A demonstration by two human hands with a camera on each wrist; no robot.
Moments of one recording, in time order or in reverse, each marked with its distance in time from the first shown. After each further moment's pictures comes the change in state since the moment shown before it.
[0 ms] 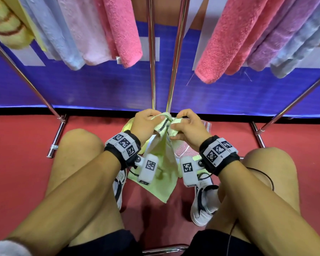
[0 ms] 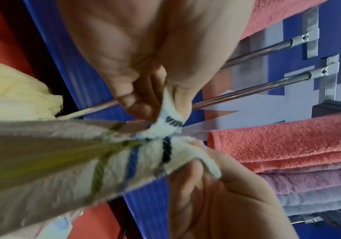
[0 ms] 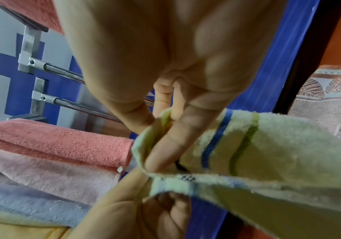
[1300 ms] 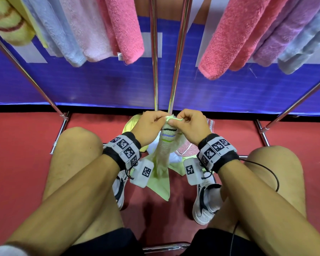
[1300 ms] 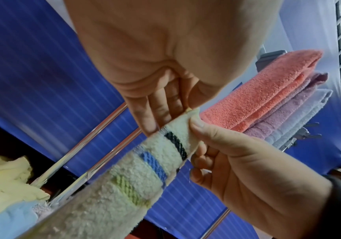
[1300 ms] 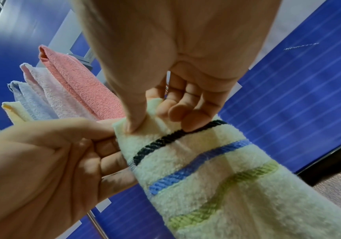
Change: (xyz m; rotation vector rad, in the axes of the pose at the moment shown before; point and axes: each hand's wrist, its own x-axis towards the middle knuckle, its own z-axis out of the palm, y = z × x) left_hand -0.008 -0.003 -0.007 0.258 -0.251 0.254; right_hand 0.014 0.012 -0.008 -0.569 0.092 -0.332
